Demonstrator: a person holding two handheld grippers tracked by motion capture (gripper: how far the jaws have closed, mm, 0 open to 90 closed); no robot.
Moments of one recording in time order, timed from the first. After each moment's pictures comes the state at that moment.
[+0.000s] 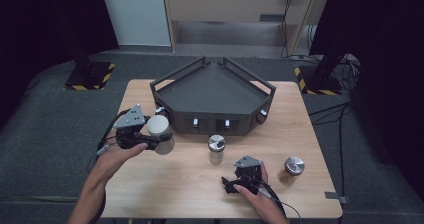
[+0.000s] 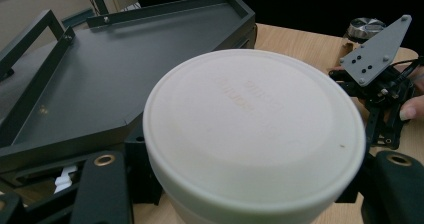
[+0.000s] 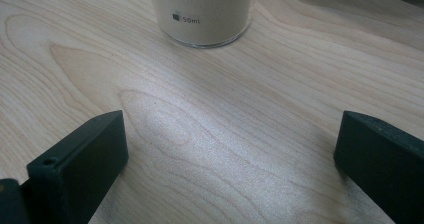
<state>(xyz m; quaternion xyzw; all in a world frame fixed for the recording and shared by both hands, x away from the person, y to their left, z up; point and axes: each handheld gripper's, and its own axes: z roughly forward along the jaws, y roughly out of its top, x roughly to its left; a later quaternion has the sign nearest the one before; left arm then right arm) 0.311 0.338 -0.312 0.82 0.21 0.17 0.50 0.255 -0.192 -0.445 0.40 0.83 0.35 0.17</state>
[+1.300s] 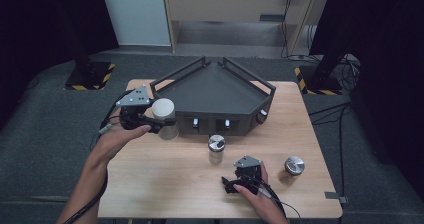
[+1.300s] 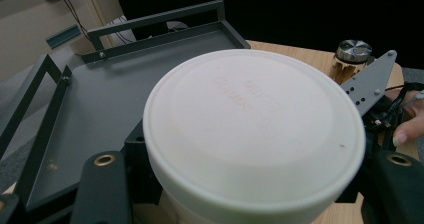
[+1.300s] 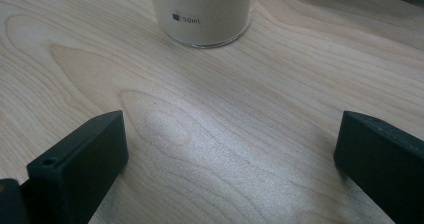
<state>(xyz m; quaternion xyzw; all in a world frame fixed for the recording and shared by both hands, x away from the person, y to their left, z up) 0.348 0.330 -0.271 0.83 0.18 0.16 0.51 0.255 -0.192 -0.445 0.40 0.83 0.35 0.17</state>
